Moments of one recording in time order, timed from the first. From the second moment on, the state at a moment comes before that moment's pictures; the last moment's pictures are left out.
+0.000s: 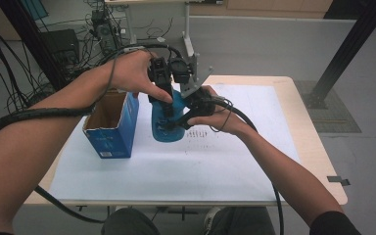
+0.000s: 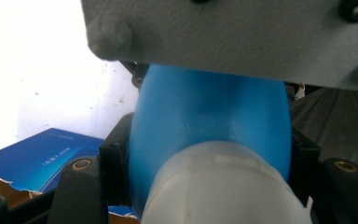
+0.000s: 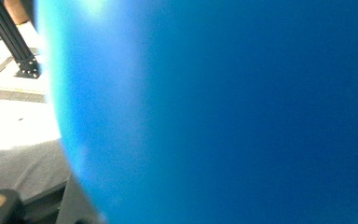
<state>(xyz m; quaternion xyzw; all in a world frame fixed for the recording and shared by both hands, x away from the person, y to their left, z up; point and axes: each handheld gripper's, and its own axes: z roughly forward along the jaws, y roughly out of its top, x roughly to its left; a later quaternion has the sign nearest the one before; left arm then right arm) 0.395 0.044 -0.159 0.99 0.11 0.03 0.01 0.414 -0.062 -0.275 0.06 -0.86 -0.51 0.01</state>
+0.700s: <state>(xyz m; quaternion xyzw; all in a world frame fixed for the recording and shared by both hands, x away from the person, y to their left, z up) 0.394 0.045 -0.157 0.99 0.11 0.03 0.01 0.414 -0.062 -0.275 0.05 -0.86 -0.52 0.01</state>
